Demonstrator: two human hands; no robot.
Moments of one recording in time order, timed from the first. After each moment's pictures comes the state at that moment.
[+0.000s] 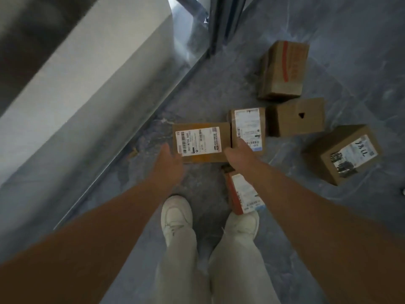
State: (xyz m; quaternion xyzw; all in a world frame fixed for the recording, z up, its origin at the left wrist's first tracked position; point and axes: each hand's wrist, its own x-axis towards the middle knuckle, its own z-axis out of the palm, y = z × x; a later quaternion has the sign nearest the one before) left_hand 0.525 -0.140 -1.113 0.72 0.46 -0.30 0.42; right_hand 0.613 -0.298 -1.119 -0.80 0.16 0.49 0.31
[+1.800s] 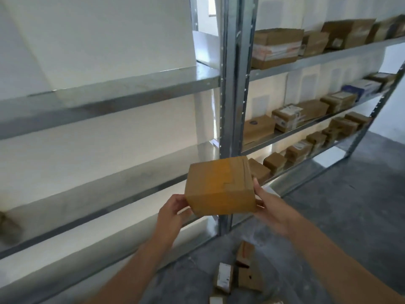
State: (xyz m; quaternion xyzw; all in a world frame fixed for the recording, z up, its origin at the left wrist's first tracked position) left_hand 0.465 -0.299 -0.303 0.69 0.38 0.22 0.58; right_hand 0.668 -0.468 -0.291 -0.60 -0.10 0.47 0.64
